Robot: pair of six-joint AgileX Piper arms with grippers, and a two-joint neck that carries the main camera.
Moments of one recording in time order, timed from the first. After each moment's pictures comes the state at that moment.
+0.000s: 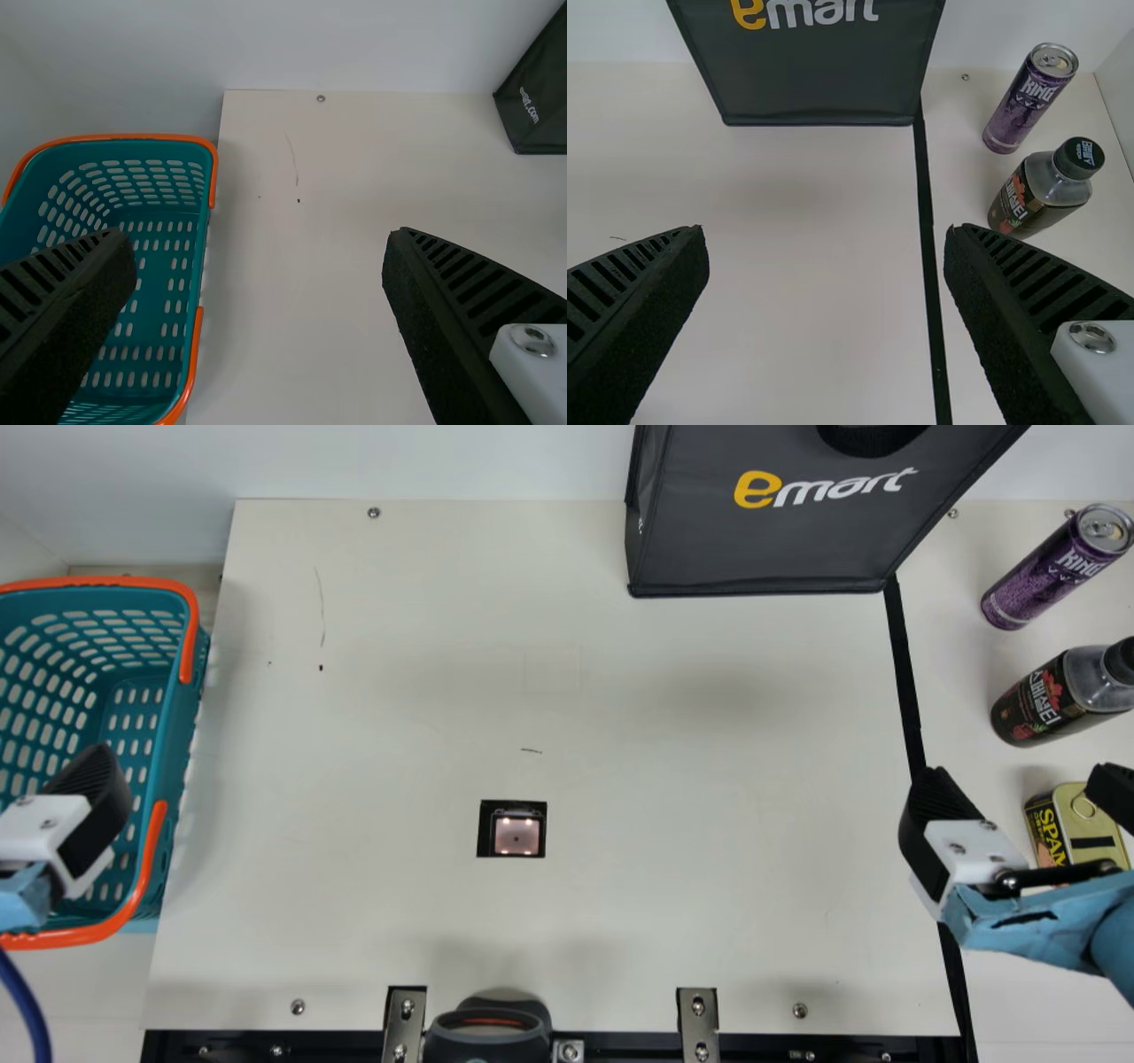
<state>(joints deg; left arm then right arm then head) -1.6 43.3 -68.9 -1.5 69.4 0.0 0.7 42.6 -69.8 -0.8 69.5 0.0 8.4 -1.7</state>
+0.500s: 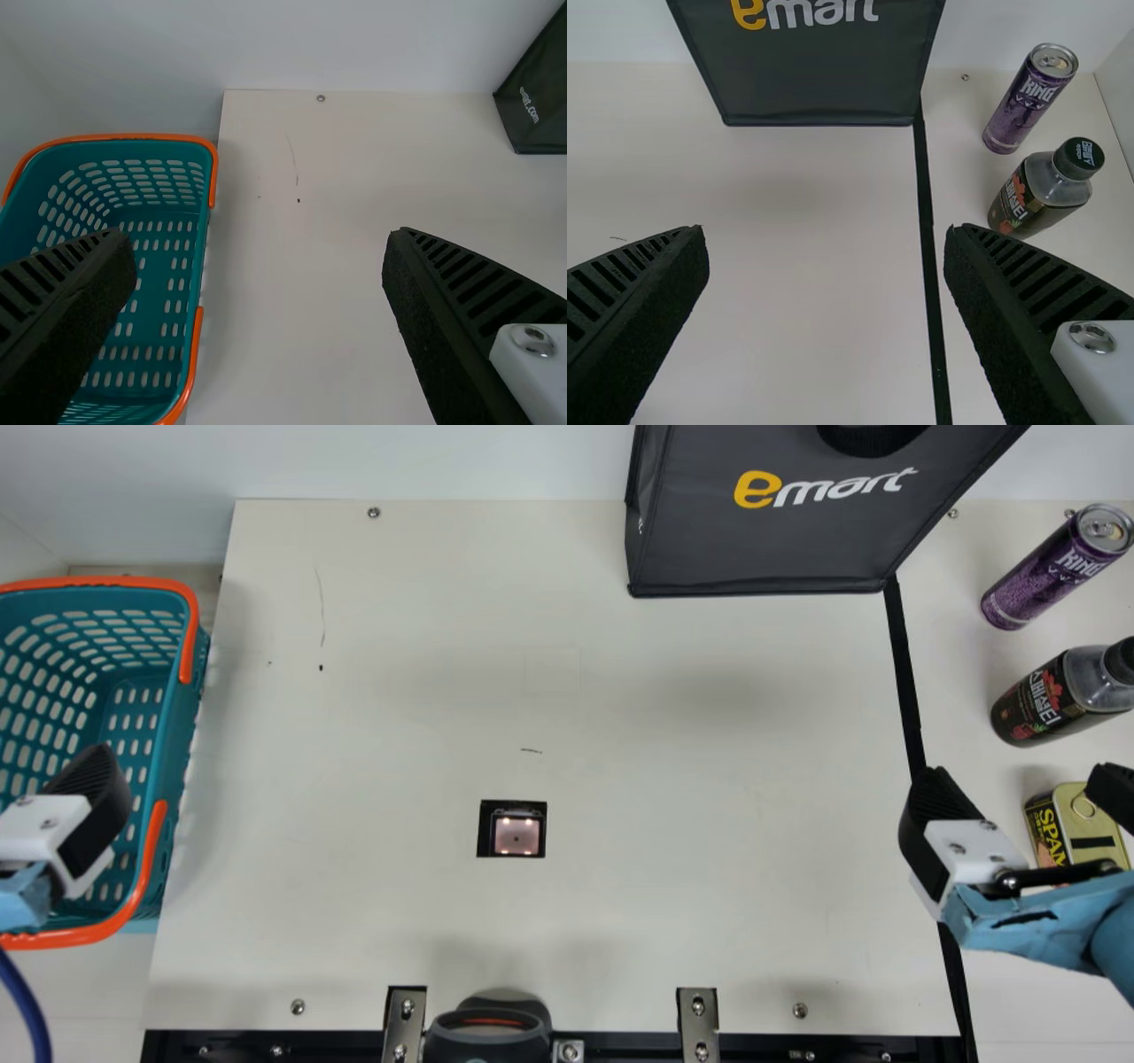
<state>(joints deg) -1.6 43.3 -68.9 -1.5 69.4 0.0 0.7 42.6 -69.8 -0.8 69.5 0.0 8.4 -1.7</state>
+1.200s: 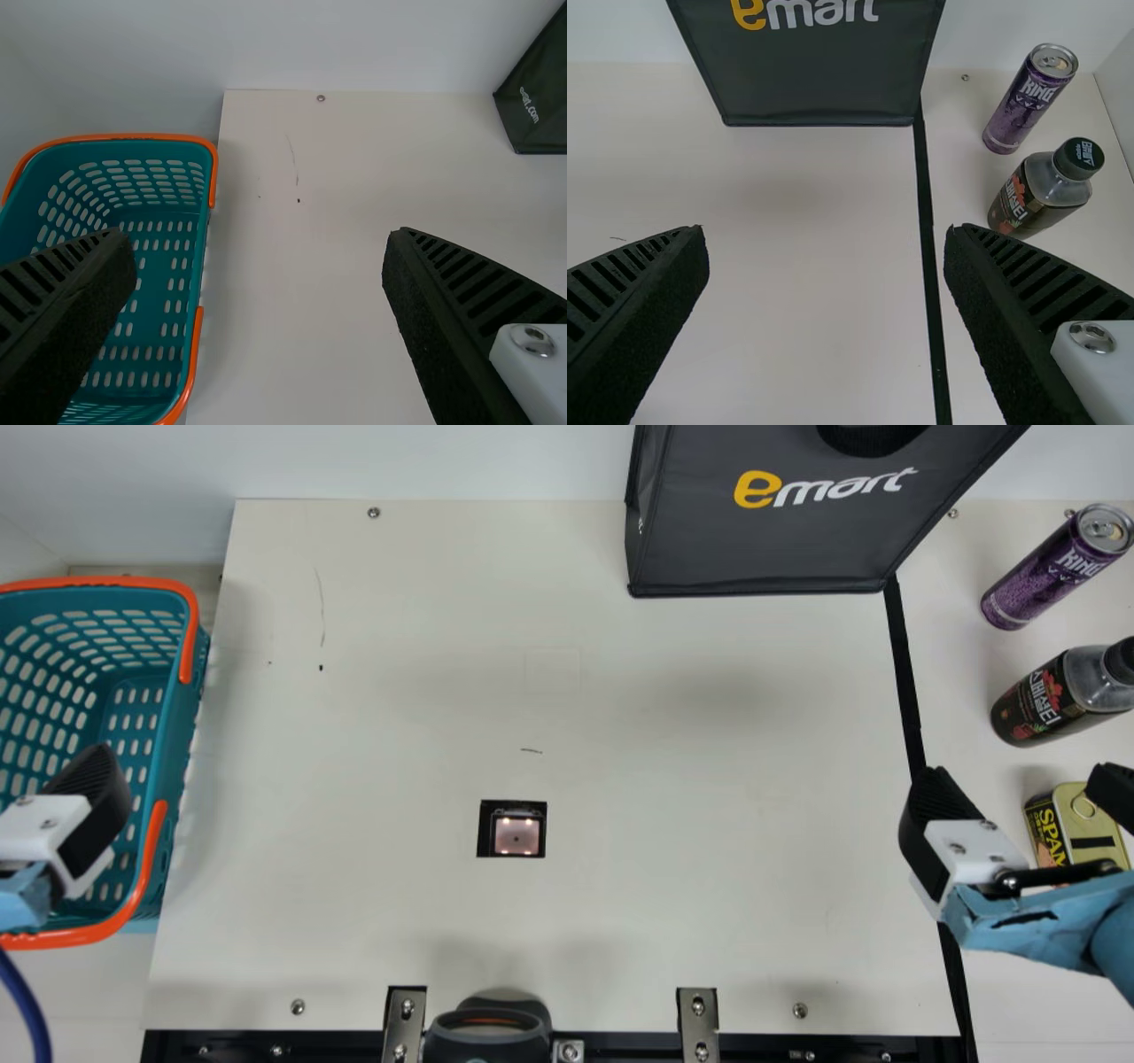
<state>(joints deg) -1.6 43.3 -68.9 -1.5 69.4 0.0 0.7 42.6 -69.8 -0.8 69.4 0.0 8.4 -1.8</state>
